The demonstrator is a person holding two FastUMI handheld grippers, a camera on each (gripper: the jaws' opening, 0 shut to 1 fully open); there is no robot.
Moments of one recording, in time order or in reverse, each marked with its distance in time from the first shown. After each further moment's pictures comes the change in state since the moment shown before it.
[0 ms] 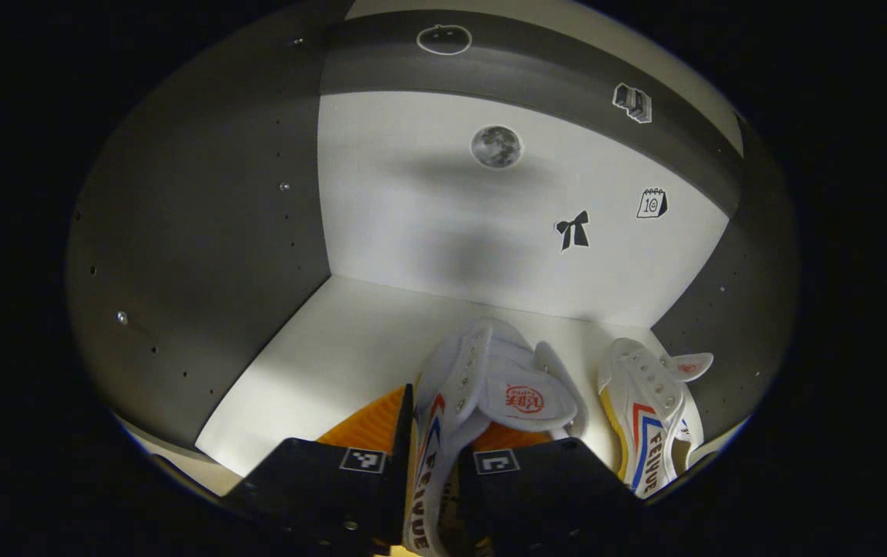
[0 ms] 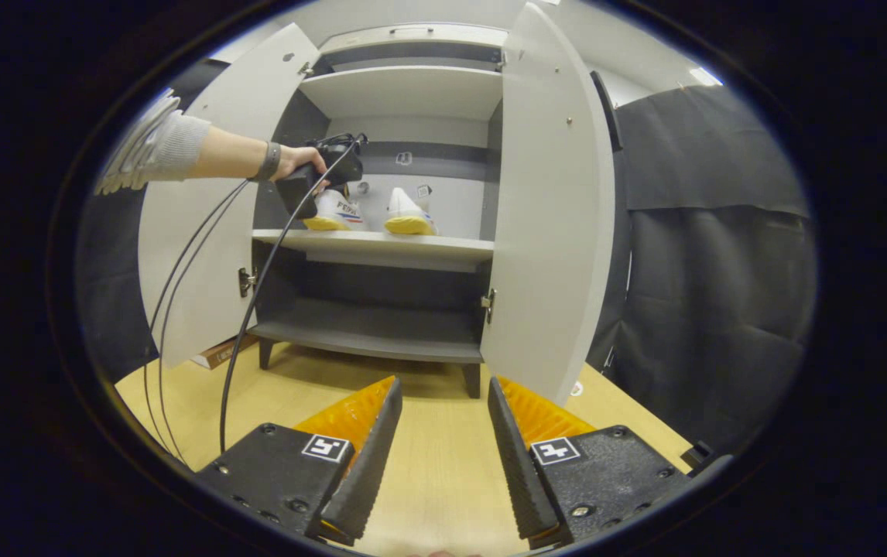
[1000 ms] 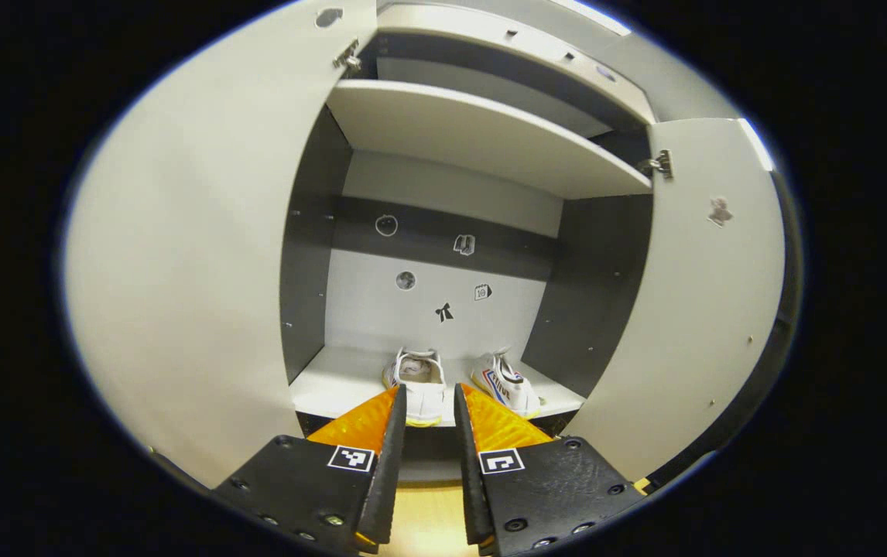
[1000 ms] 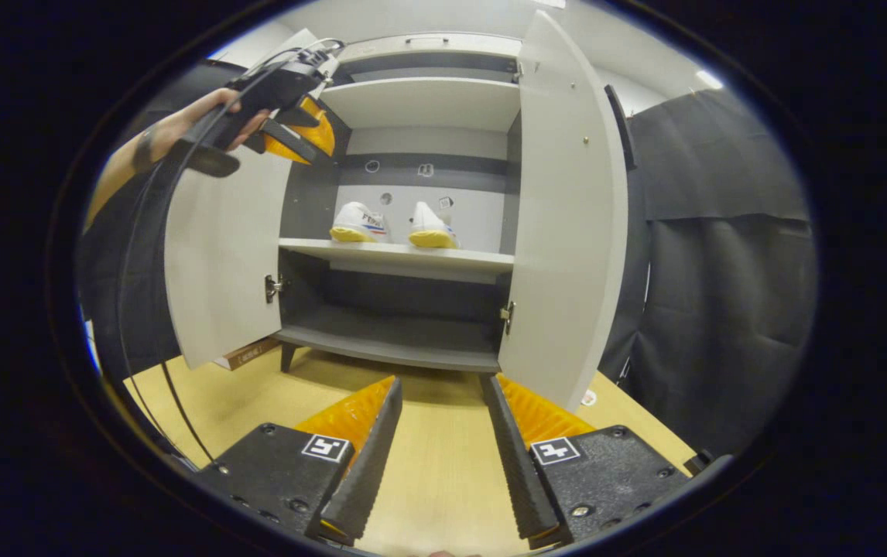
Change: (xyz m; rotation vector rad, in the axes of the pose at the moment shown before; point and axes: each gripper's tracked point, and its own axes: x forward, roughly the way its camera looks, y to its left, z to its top) left arm -0.272 -0.002 -0.063 0.116 -0.580 -0.258; right arm -0.020 0.012 0.010 -0.020 -0.043 0.083
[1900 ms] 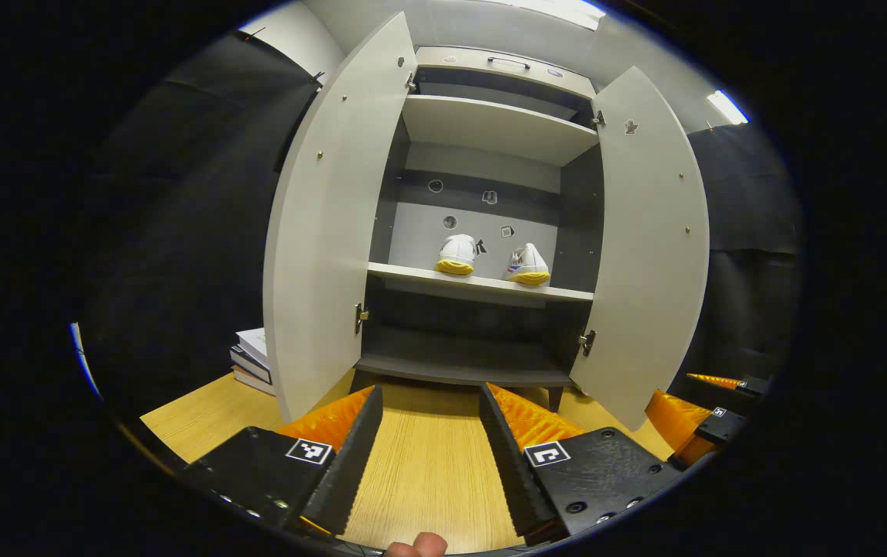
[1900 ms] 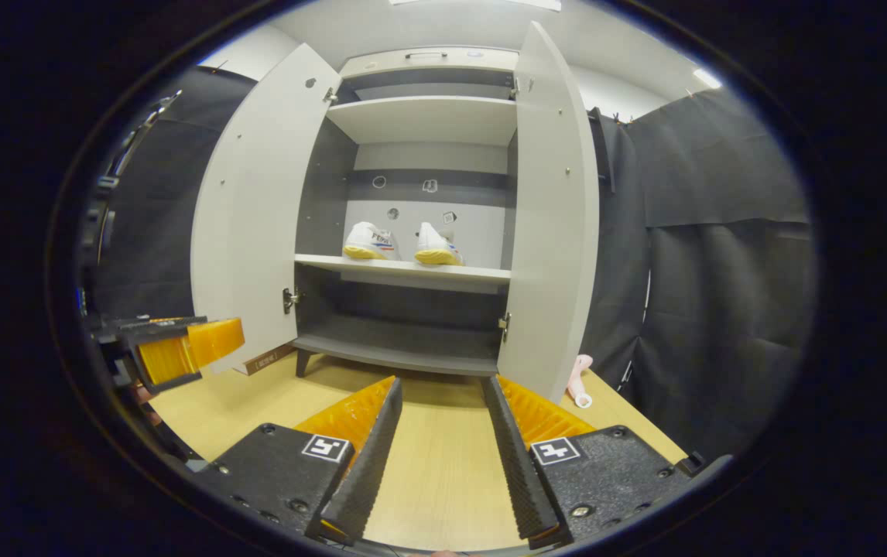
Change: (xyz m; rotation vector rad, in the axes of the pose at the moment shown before) left arm -0.152 0.002 -0.228 0.017 -0.065 0.182; right arm -0.039 -0.001 0.017 0.014 -0.028 0.027
